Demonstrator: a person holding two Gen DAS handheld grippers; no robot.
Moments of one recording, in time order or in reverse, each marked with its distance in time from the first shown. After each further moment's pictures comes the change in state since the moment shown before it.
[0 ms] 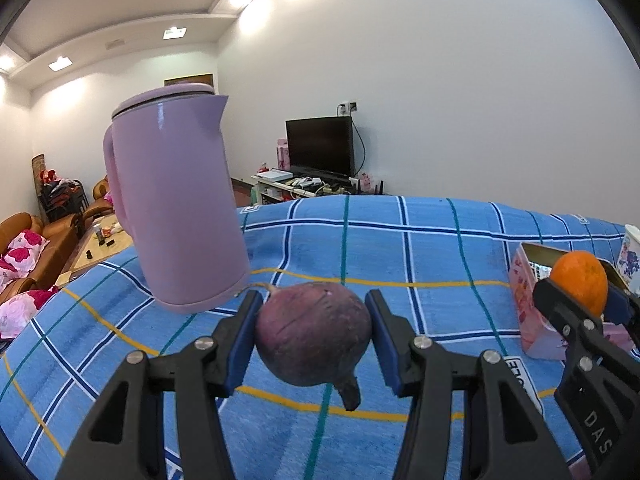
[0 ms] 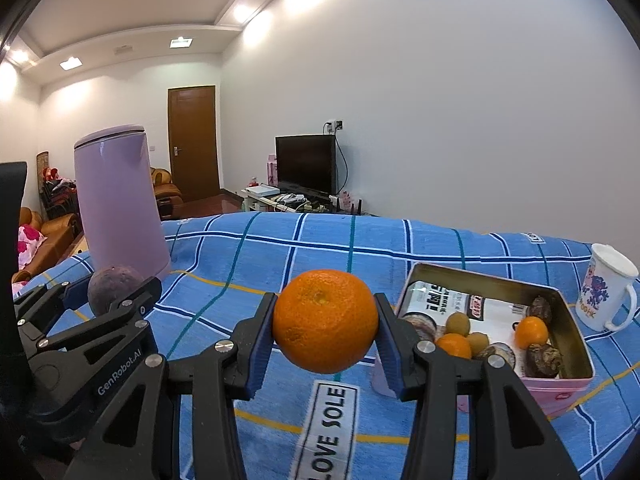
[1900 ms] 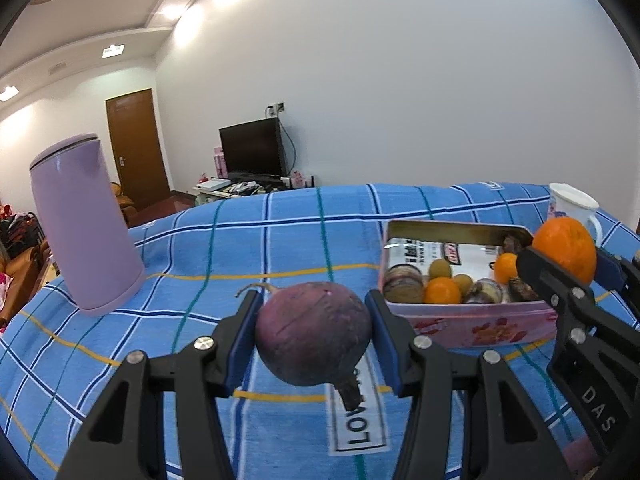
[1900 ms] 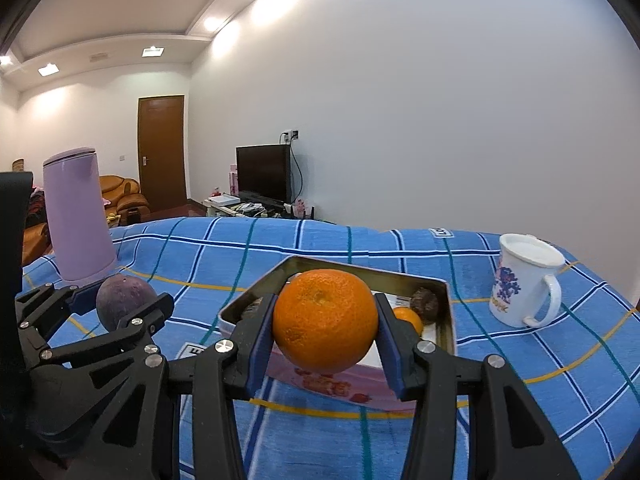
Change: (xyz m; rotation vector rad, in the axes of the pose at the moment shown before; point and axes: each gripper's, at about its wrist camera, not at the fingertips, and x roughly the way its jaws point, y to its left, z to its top) left arm -0.038 -0.119 -0.009 0.131 0.005 -0.177; right arm -0.054 -0.105 -0.016 0.023 -0.035 -0.120
